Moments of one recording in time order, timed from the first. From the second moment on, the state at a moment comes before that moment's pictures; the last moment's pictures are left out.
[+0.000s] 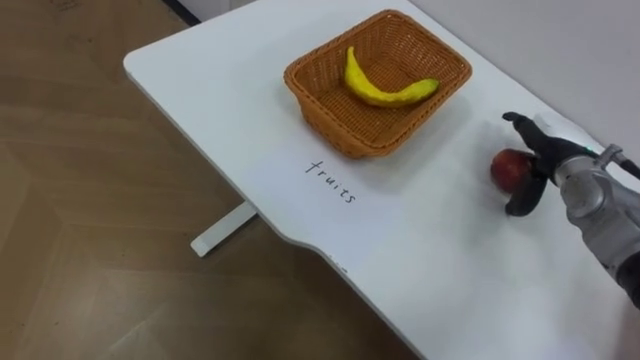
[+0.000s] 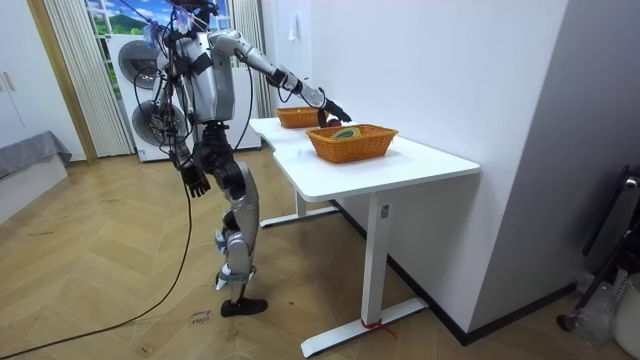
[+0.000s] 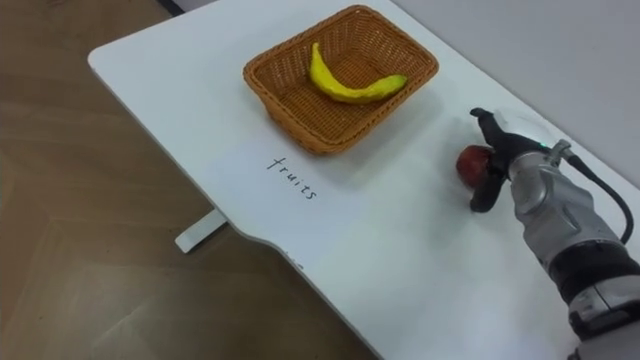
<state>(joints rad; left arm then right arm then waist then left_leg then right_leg) 0.28 0.36 0.01 0.75 0.07 0.08 -0.04 -0.60 -0.66 0.46 0.86 -0.33 0.11 -0.01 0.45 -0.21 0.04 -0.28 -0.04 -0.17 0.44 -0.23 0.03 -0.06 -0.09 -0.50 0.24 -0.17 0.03</state>
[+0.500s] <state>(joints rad) 0.27 0.39 -0.03 0.75 0.07 0.07 -0.05 -0.63 -0.66 0.48 0.89 -0.31 0.09 0.03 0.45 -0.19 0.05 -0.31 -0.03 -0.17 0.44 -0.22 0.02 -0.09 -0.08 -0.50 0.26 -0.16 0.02</state>
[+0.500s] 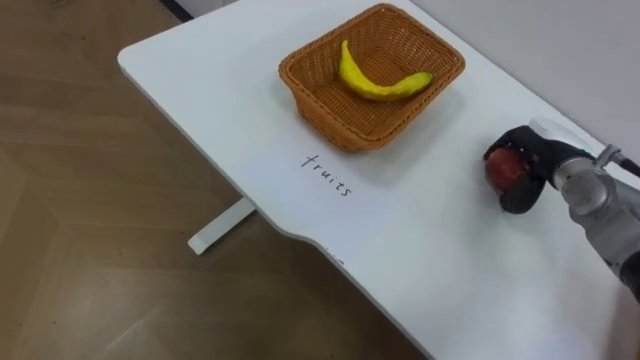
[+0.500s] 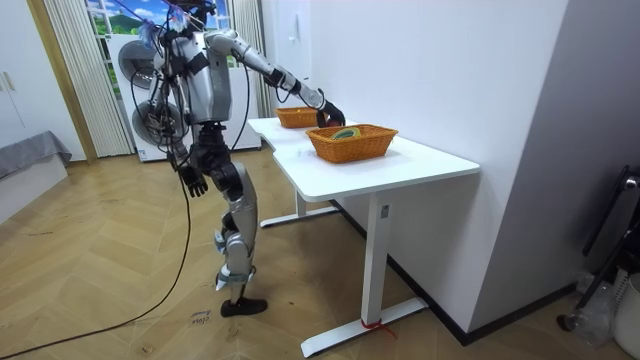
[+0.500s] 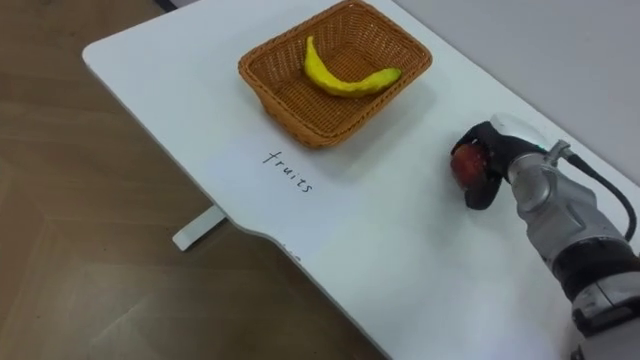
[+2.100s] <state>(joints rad) 0.36 0.35 0.05 0.73 0.08 0.07 -0.01 -0.57 -0.67 0.38 0.50 -0.31 0.09 0.17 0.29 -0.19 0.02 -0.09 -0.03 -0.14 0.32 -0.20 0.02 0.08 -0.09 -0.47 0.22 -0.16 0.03</state>
